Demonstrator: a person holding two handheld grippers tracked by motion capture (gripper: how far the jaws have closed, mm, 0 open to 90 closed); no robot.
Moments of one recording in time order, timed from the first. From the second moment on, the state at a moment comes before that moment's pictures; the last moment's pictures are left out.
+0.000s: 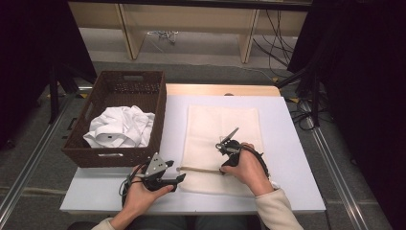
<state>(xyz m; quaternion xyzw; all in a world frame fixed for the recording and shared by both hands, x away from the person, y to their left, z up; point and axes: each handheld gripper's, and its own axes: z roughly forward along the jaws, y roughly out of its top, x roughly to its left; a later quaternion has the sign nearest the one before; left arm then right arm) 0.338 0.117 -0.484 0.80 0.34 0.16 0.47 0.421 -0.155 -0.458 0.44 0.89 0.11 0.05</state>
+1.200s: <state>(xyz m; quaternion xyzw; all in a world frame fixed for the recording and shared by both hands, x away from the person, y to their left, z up) 0.338 0.118 -0.484 0.80 0.33 0.17 0.47 0.428 -0.165 -0.454 0.47 0.87 0.13 0.05</state>
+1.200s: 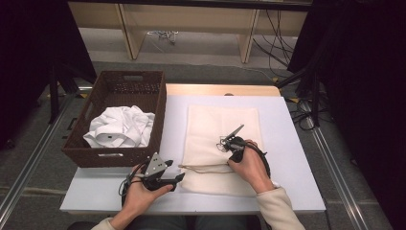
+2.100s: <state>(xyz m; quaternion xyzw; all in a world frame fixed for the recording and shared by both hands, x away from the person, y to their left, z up) 0.336 0.119 -0.480 0.79 0.34 0.17 0.48 0.417 -0.176 -0.407 0.47 0.83 0.25 0.15</state>
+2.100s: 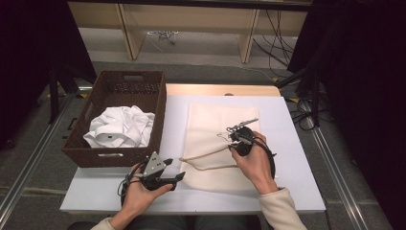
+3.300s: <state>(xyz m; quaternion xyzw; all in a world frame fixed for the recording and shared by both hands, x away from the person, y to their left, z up) 0.329 0.139 -0.401 0.74 0.31 0.20 0.56 0.409 -0.178 -0.391 0.49 0.79 0.33 0.17</state>
